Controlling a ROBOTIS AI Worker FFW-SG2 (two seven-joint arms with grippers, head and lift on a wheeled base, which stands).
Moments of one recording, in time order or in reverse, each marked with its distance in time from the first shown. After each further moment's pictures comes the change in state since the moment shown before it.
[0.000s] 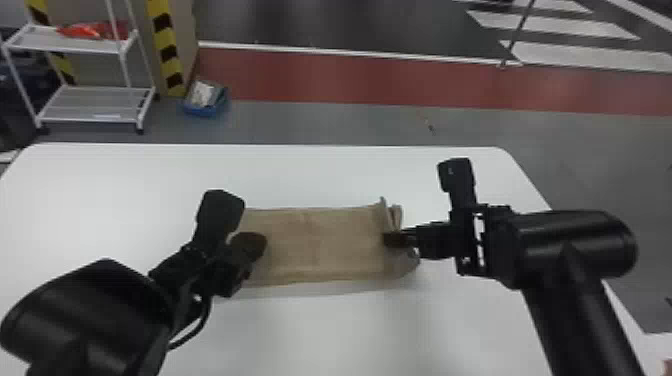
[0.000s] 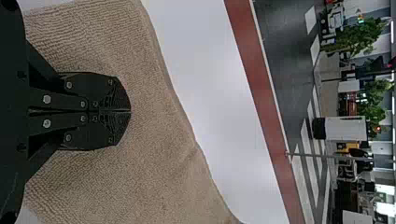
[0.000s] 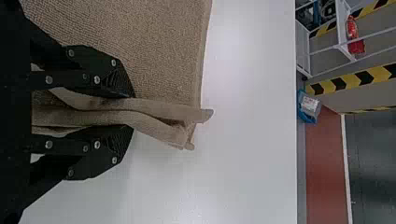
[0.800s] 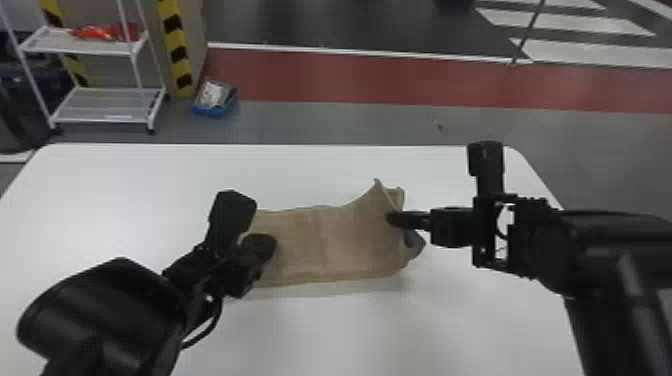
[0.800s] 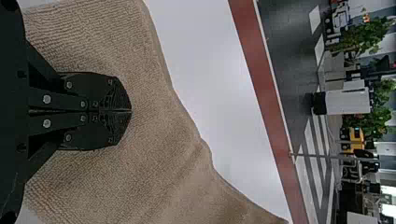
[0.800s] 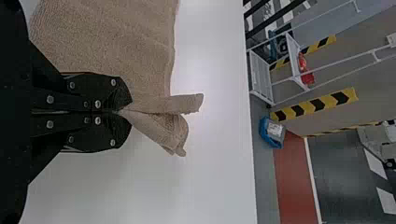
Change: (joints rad) left arm 0.001 -0.006 -0.005 -0.010 0.003 0.030 0.000; right arm 0.047 0.005 -0.085 -0.162 -0.164 0.011 0.020
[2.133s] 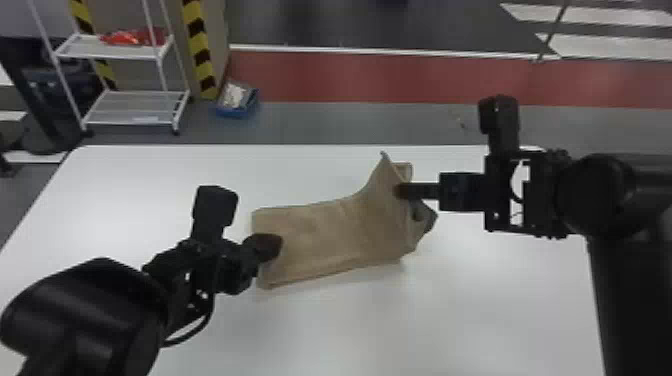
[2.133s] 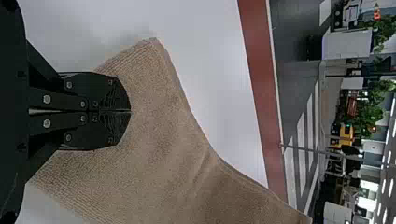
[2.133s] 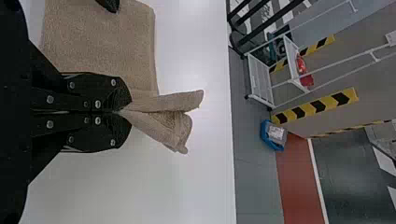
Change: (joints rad) left arm 0.040 0.057 0.118 -0.031 0.120 -0.015 -0.112; right arm -0.162 0.070 0.013 -0.042 -0.072 0.252 -0.127
